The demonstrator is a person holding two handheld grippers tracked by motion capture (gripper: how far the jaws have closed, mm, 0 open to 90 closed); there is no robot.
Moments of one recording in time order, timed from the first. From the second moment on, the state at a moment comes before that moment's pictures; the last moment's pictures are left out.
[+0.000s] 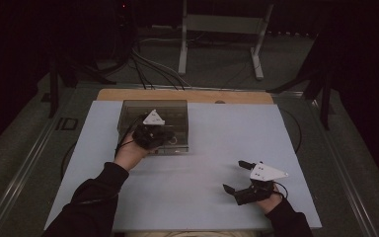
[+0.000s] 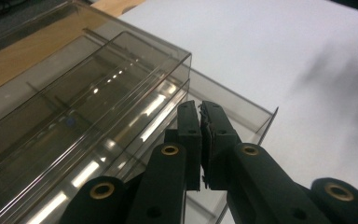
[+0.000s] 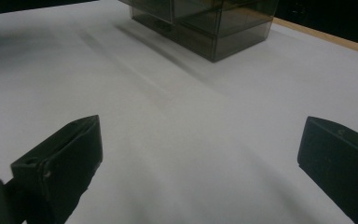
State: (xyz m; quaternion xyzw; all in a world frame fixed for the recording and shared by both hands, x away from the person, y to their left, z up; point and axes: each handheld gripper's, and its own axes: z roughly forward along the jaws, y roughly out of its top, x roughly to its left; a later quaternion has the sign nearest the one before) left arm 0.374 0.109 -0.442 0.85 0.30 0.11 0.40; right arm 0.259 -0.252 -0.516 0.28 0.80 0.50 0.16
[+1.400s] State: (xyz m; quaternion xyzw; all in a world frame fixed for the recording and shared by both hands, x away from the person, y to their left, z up) left arm 0.345 0.153 -0.414 0.80 0.37 0.18 0.43; right arm 0.259 -0.251 -0.516 0.28 0.80 0.50 0.16
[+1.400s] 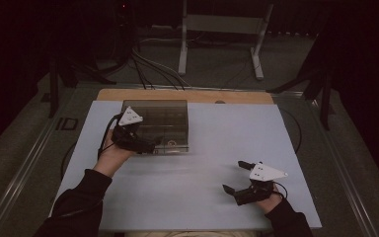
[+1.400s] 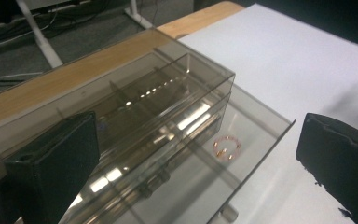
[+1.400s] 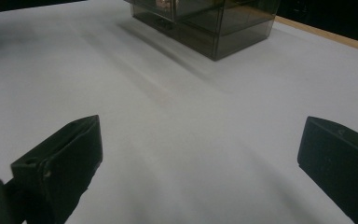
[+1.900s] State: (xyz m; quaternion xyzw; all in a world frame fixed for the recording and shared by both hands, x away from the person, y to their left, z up) left arm 0.314 0.181 -0.421 0.79 0.38 0.21 0.44; right arm 0.259 -0.251 -0.516 0.28 0.80 0.50 0.16
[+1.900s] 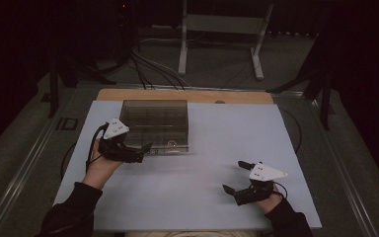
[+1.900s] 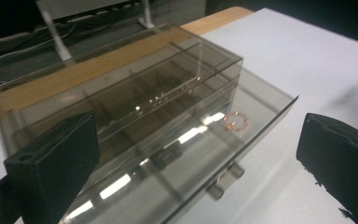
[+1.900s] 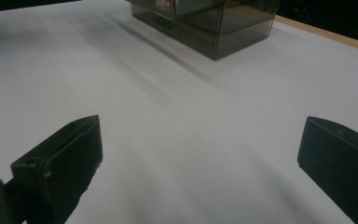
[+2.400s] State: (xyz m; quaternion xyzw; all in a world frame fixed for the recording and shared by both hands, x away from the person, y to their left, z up) left arm 0.278 0.205 -0.440 0.78 0.40 0.21 0.43; right arm 0.259 -0.251 -0.517 0.28 0.81 0.50 0.16
